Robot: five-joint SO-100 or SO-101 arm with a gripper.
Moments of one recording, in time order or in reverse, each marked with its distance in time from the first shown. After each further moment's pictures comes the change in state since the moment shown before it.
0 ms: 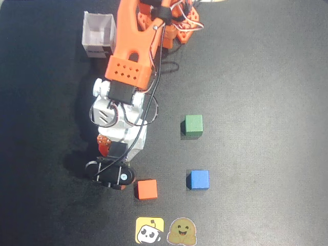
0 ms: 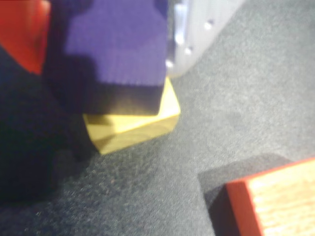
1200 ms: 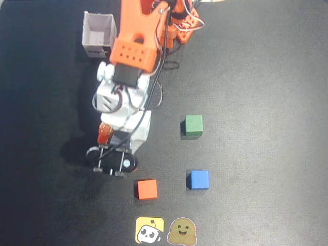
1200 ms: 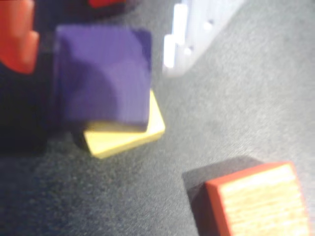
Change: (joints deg) arm -0.8 12.0 6.4 0.0 1.6
